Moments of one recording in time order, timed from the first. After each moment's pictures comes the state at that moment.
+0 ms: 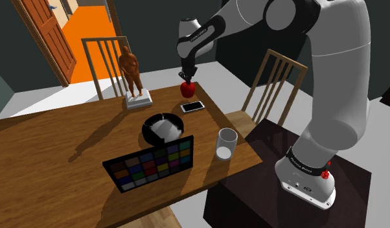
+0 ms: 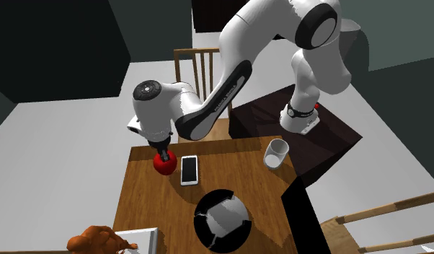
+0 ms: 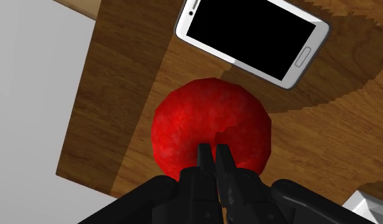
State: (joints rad) arm -0.01 0.51 -0.04 -1.72 -0.07 2.32 0.03
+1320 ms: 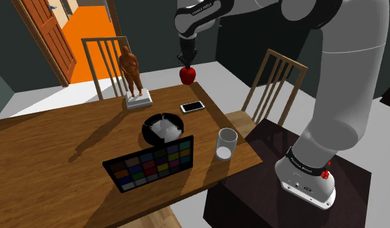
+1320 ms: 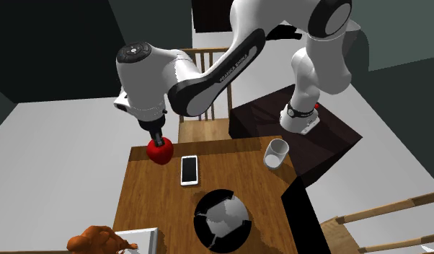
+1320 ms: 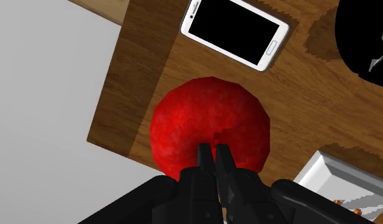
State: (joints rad) arm -0.01 0.39 -0.04 -1.63 -0.07 2.11 0.03
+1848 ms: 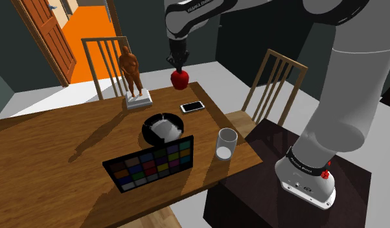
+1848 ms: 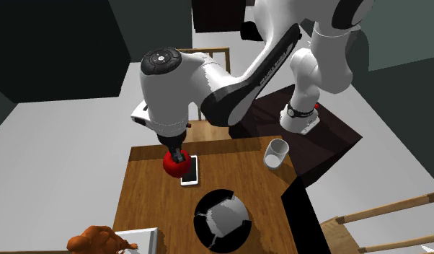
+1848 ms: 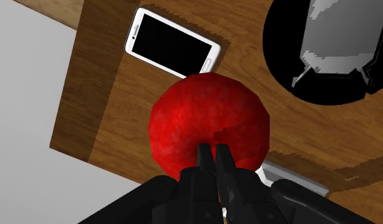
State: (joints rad) arm 0.10 0.28 0.01 -1.73 -0.10 2.09 0.18
